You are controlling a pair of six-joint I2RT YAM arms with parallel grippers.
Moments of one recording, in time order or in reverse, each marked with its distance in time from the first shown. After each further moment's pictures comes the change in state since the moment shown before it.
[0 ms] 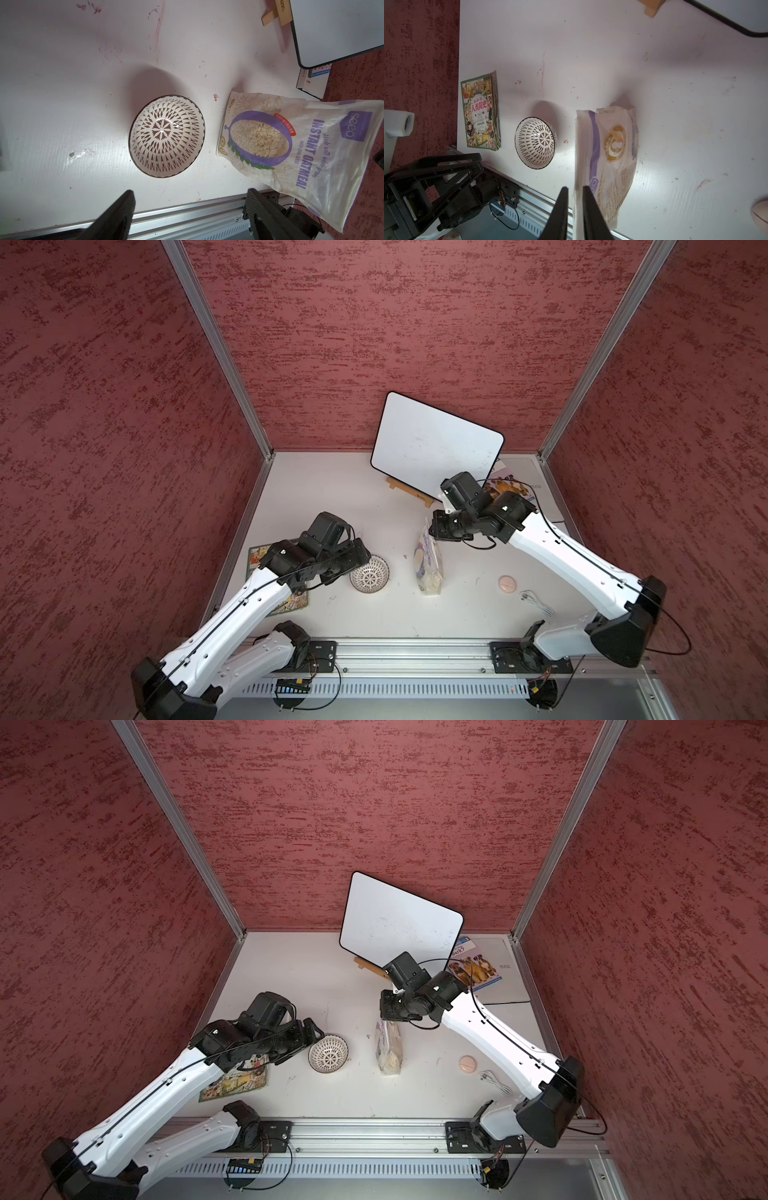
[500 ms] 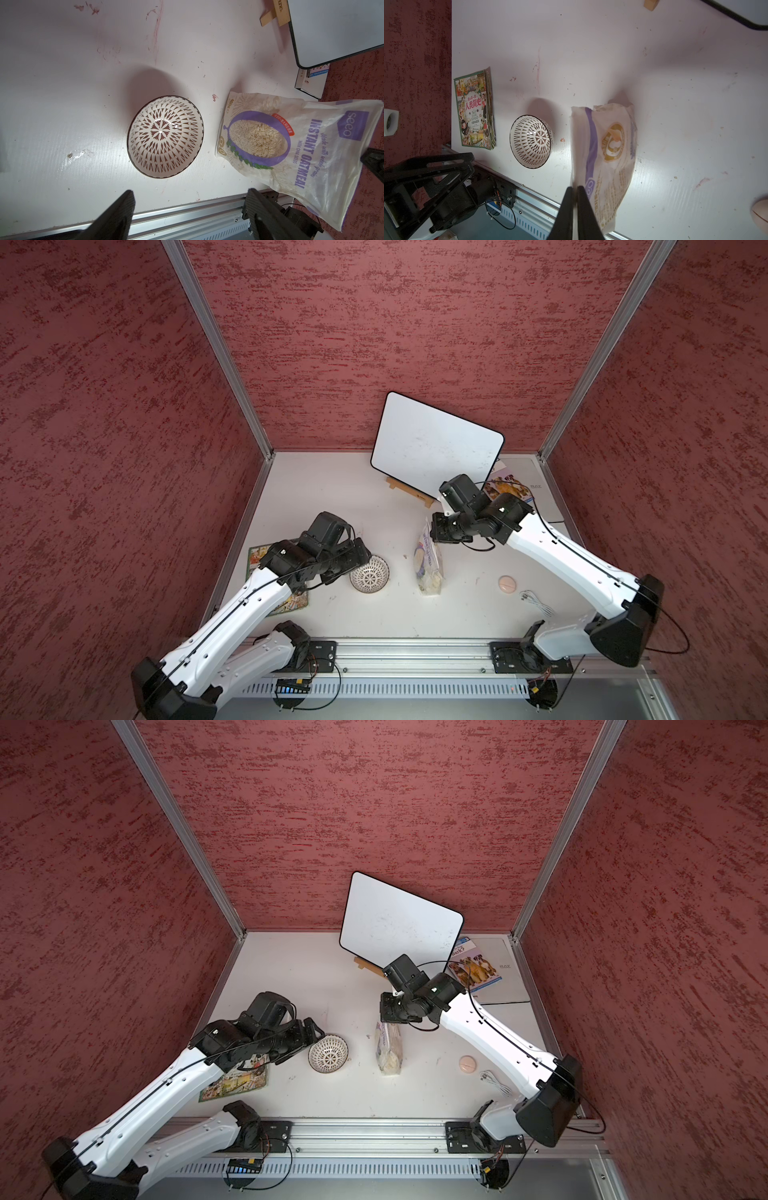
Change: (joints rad) left arm -0.002 0.000 0.000 0.007 0.002 0.000; right arm 0.003 0.002 -0.023 0.008 0.002 -0.002
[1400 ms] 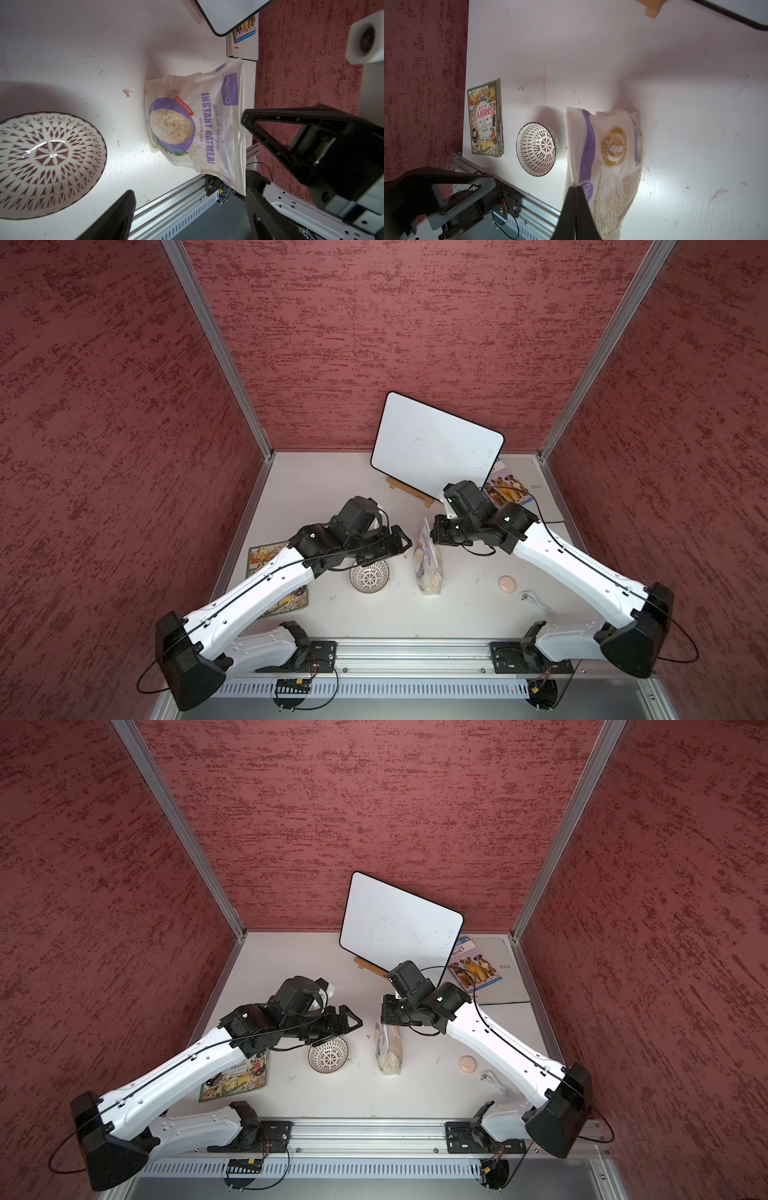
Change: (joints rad) left arm -0.200 0.228 0.198 0.243 0.113 -0.005; right arm 0.002 -0.077 -0.123 0.132 0.006 0.047
